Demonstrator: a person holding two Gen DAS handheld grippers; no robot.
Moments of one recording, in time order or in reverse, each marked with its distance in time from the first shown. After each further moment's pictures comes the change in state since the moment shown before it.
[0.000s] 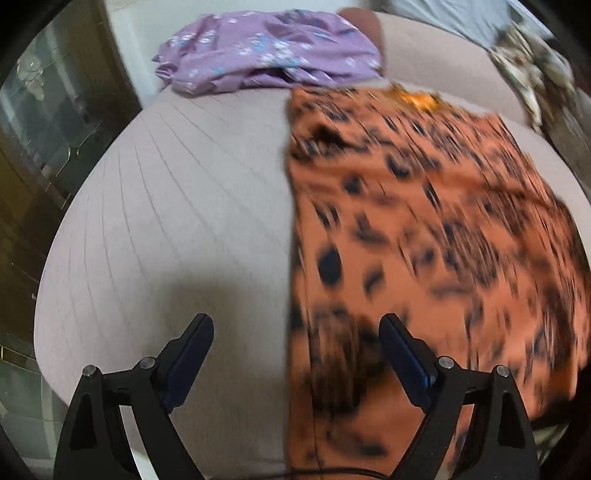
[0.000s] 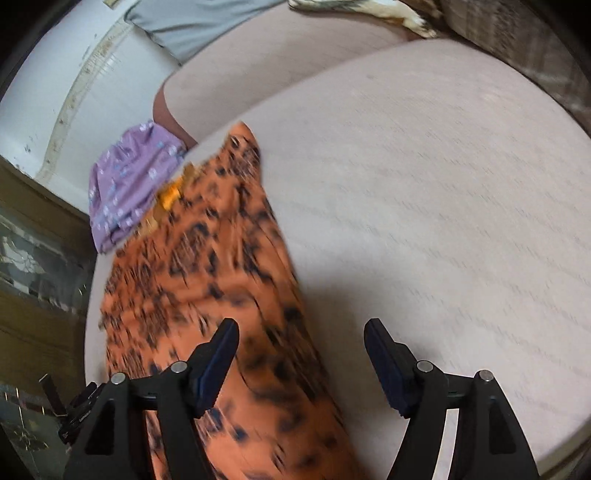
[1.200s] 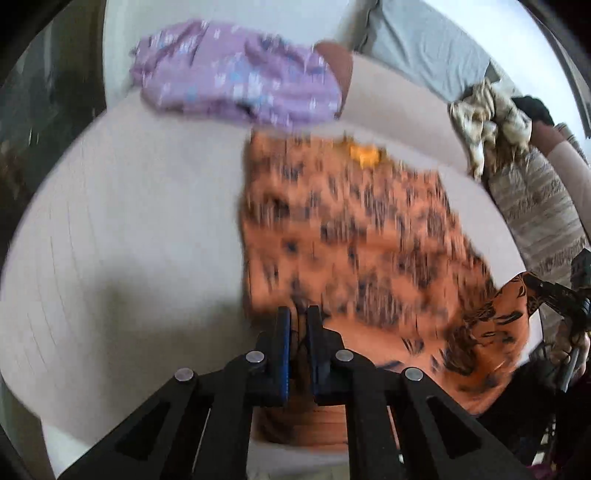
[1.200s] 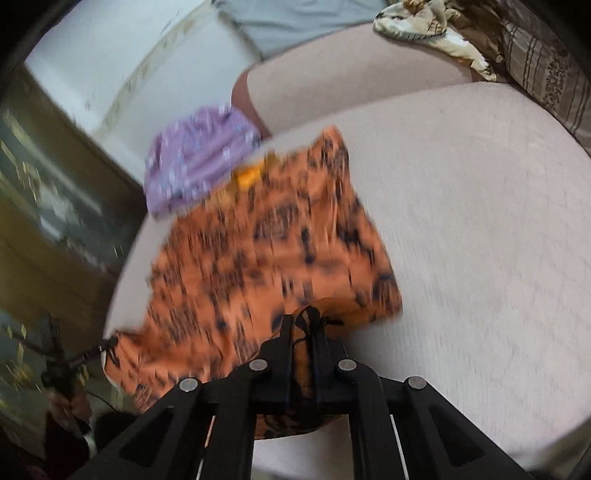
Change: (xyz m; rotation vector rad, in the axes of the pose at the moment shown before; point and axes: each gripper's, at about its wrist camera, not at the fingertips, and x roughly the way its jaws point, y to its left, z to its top) left arm -0.053 0.029 0.074 -0.105 -0.082 -0.315; right arm -0.037 0.073 -0.022 -0.169 -0.078 0.135
